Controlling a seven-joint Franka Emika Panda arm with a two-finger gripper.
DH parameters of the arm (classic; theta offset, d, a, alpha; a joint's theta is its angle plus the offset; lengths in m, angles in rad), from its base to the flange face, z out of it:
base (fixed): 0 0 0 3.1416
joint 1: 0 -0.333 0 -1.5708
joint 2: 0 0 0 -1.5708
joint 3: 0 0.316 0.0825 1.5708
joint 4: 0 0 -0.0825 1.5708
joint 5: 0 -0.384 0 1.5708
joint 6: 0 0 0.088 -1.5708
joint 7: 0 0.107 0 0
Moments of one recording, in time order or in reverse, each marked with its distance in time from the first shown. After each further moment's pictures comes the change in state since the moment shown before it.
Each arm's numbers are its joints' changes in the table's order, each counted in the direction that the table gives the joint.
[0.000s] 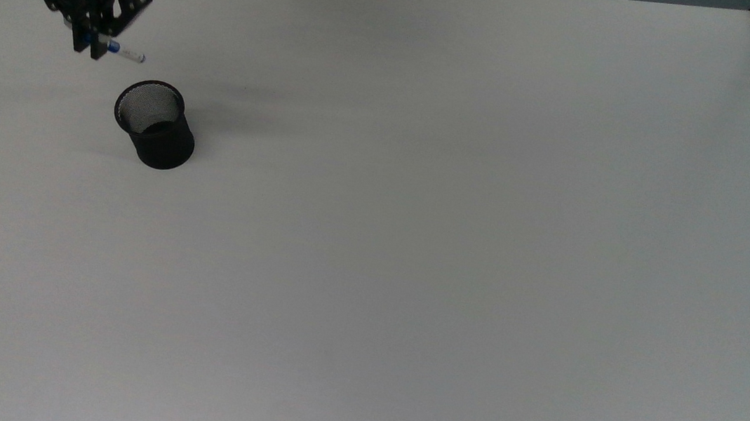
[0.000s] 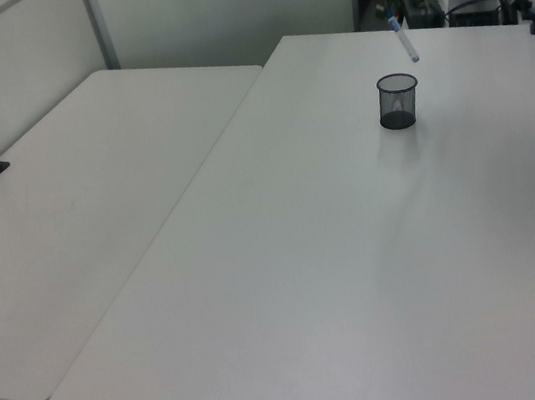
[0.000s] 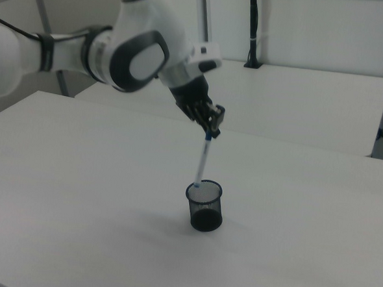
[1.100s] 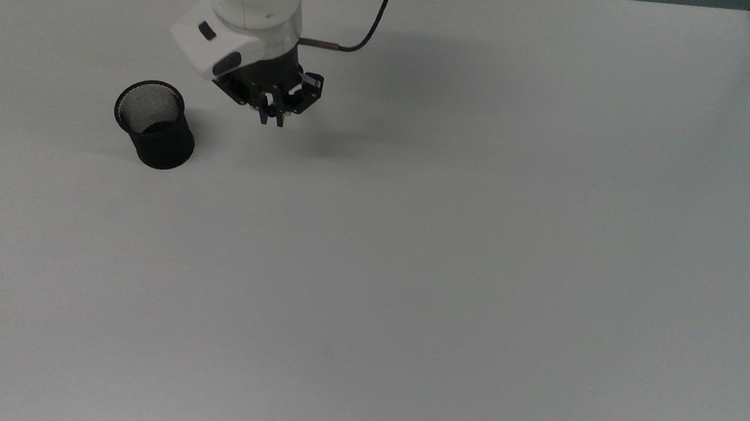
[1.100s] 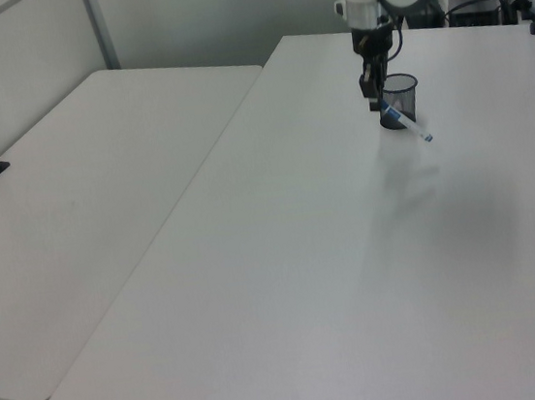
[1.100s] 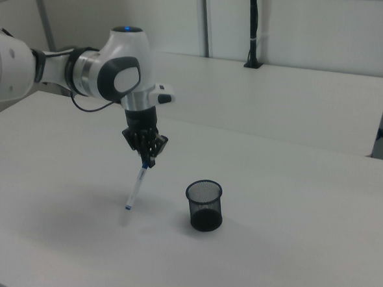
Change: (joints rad) arm -0.181 -0.175 0.087 0.012 -0.068 0.231 0.000
